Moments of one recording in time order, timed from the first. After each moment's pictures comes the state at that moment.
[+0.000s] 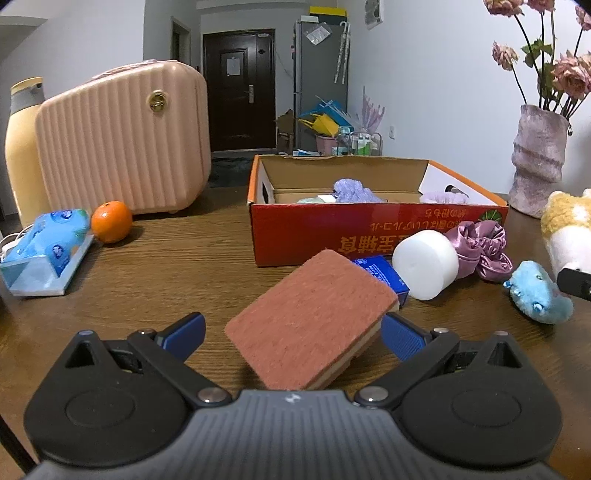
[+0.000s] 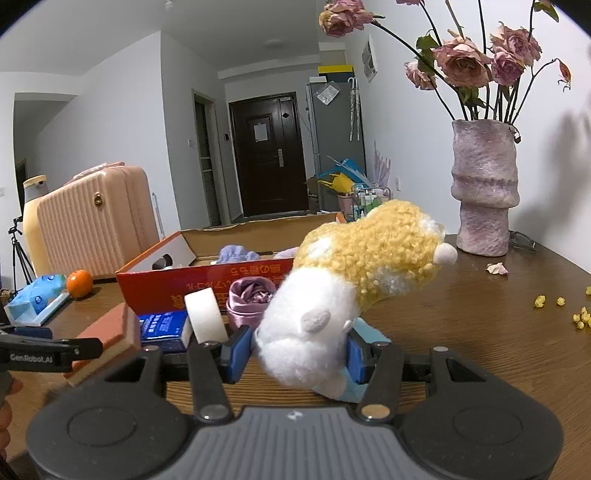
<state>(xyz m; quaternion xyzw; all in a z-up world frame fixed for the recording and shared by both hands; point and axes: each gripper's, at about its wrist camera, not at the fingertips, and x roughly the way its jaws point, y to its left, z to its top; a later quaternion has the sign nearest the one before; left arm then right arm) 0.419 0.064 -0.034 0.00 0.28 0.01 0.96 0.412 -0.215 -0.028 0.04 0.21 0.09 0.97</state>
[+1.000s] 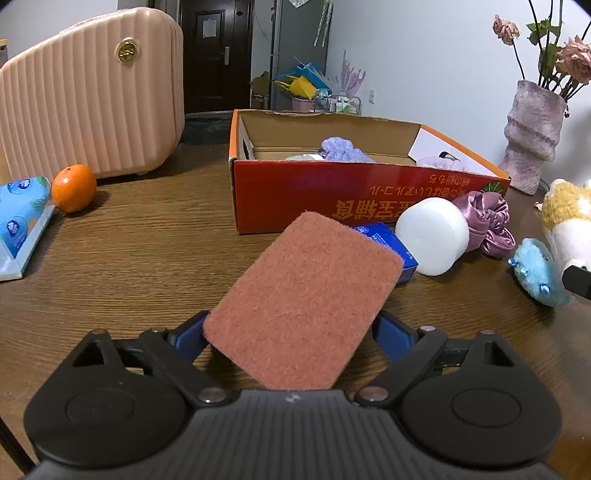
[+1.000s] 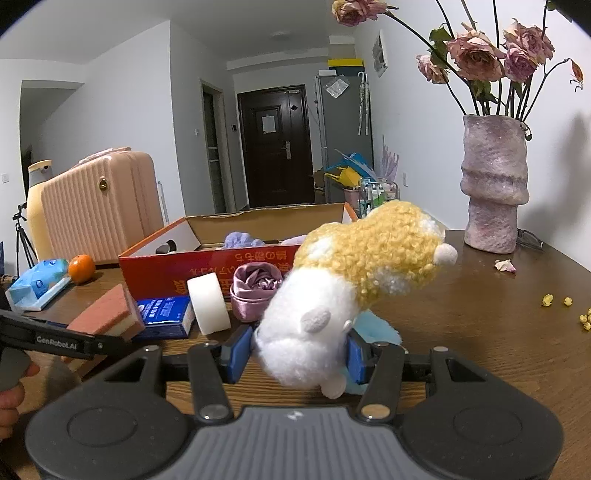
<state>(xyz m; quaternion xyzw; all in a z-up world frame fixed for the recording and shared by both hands) 0.450 0.080 -0.054 -0.02 0.34 -0.03 0.94 0.415 -0.210 -0.037 0.02 0.22 0.10 0.97</state>
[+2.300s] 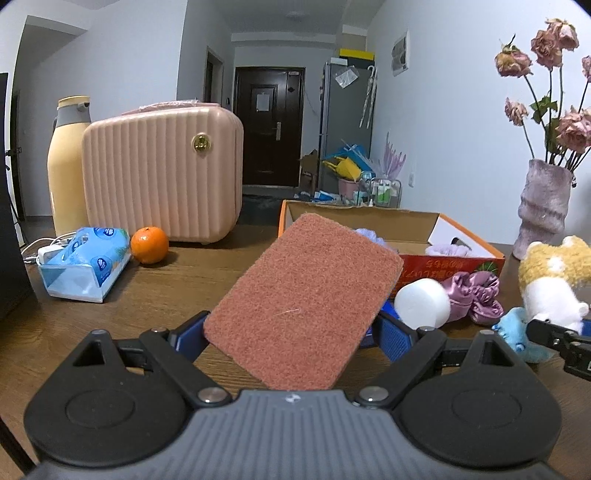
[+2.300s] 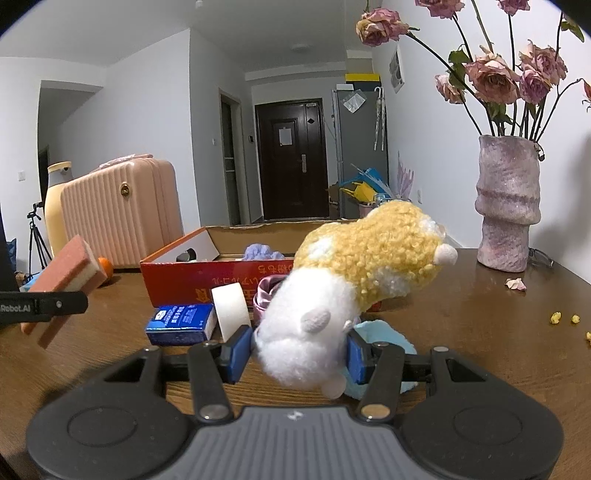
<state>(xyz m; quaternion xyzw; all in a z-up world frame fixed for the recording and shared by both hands) 0.372 0.069 -0.008 -0.04 0.21 0.05 0.98 0.402 -0.203 -0.032 0.01 0.19 0.12 0.97</state>
